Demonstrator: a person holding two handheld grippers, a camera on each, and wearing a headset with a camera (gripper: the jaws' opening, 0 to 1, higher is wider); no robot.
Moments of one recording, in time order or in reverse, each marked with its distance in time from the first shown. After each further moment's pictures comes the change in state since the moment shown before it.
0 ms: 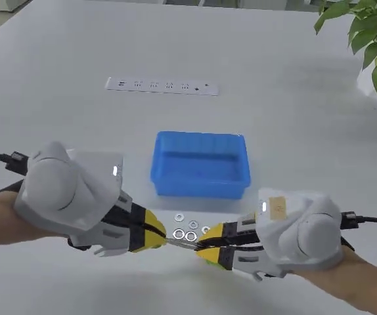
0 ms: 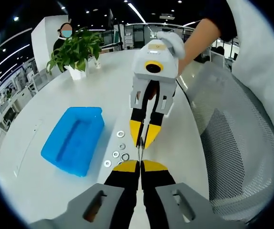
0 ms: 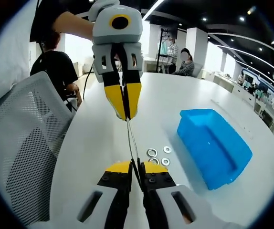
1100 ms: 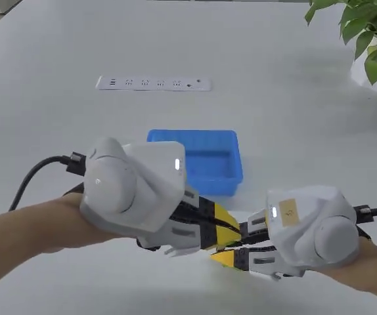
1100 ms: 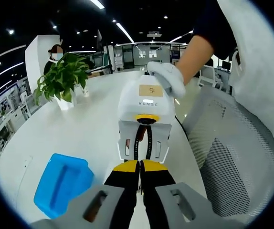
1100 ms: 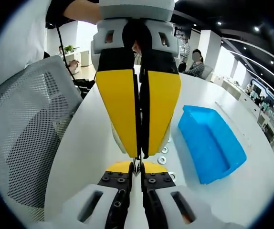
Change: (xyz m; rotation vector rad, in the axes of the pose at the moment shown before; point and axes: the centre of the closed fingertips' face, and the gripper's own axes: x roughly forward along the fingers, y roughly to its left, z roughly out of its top) left arm 0.046 -0.017 0.085 0.076 -0.190 -0.060; right arm -0.018 0.001 -0.014 -0.135 0.063 0.053
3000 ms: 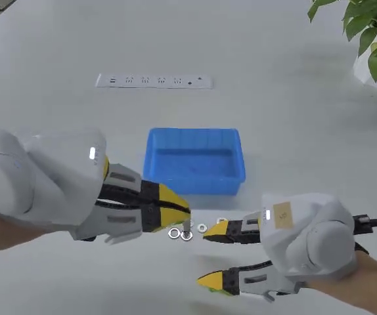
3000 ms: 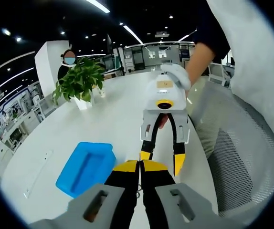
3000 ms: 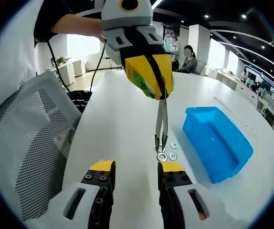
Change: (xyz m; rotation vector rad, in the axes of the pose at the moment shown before) left arm -0.066 0.028 -0.023 0.014 -0.014 0.129; right arm 0.009 0.012 0.018 0.148 -0.036 -0.010
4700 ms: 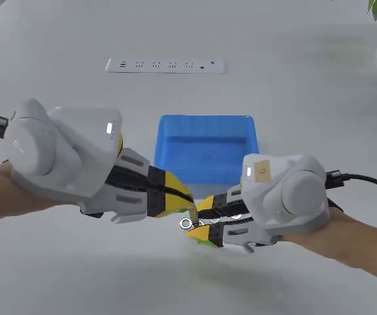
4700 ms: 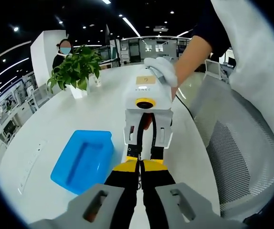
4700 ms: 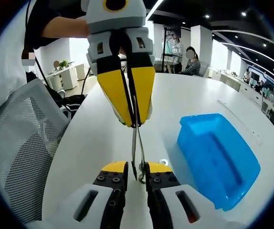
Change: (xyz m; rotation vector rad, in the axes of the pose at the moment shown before) left arm 0.004 0.005 -0.022 -0.028 0.078 -0.075; right arm 0.035 -0.032 0.018 -0.021 -0.024 0.040
